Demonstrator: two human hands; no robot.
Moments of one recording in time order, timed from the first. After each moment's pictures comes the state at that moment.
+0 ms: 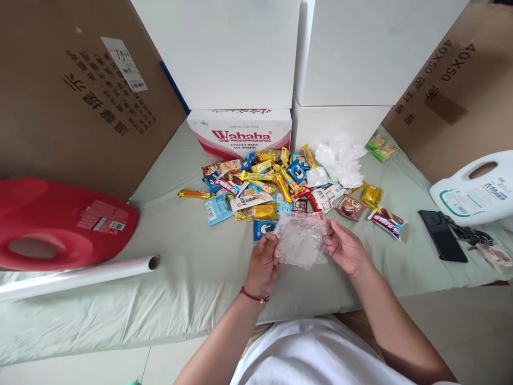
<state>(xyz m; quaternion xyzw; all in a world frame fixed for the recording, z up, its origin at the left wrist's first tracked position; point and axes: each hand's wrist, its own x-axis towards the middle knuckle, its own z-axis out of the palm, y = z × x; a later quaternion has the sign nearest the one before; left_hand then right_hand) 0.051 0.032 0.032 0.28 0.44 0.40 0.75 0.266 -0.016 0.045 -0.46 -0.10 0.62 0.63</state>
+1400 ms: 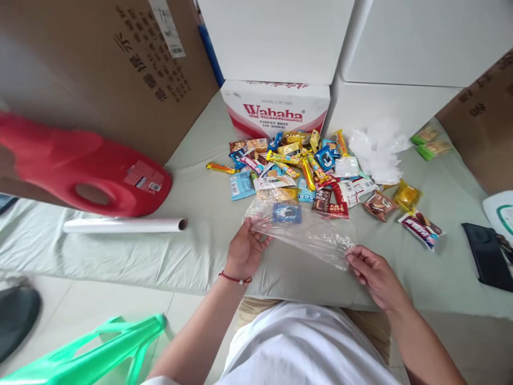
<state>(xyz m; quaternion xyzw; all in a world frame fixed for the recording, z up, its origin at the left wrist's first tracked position) -0.013 0.043 0.038 0.06 0.50 0.49 0.71 0.267 -0.083 0.033 -0.65 -0.29 0.56 0.43</state>
